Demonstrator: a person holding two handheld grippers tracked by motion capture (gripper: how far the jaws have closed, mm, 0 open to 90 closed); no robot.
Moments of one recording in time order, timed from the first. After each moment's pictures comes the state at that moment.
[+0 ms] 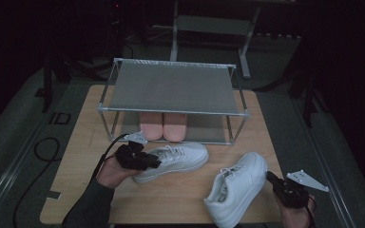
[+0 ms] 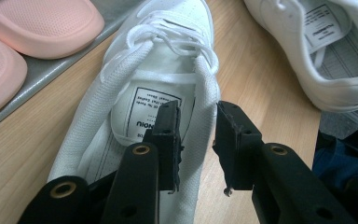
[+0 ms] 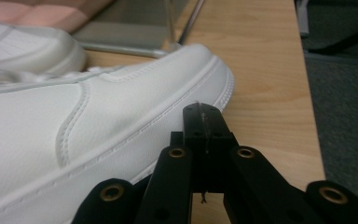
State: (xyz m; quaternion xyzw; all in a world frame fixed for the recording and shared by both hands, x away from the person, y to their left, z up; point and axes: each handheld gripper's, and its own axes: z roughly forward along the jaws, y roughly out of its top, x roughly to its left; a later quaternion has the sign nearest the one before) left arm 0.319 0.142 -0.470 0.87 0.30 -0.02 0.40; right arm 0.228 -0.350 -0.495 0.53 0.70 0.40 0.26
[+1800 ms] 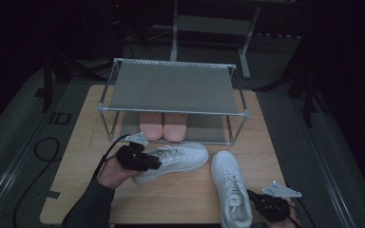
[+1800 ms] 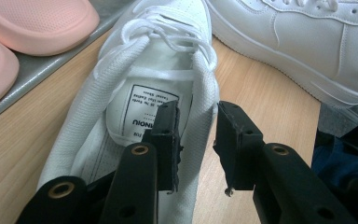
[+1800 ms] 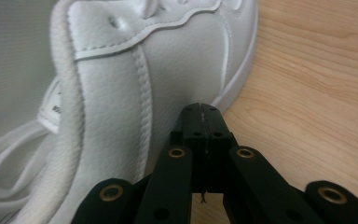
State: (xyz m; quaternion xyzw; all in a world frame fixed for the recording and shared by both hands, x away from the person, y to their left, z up) left arm 0.319 0.140 -0.473 0.87 0.30 -0.03 0.40; right arm 0.206 -0.309 -0.520 0.44 0.81 0.36 0.17
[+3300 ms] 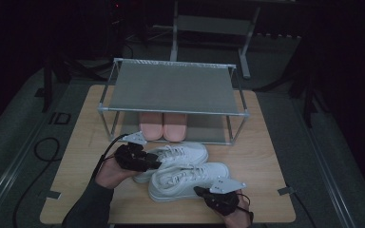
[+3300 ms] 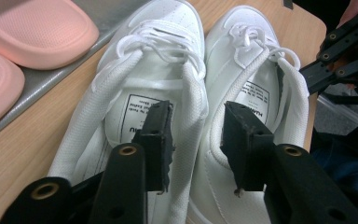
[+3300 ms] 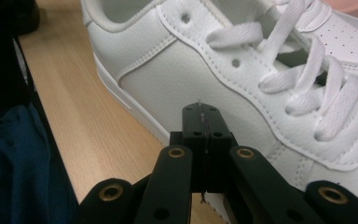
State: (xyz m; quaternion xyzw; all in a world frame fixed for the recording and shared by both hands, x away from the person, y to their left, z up) left arm 0.314 0.142 -0.465 0.87 0.29 -0.01 0.41; right arm 0.225 -0.179 -0.521 0.26 0.85 0.44 0.11
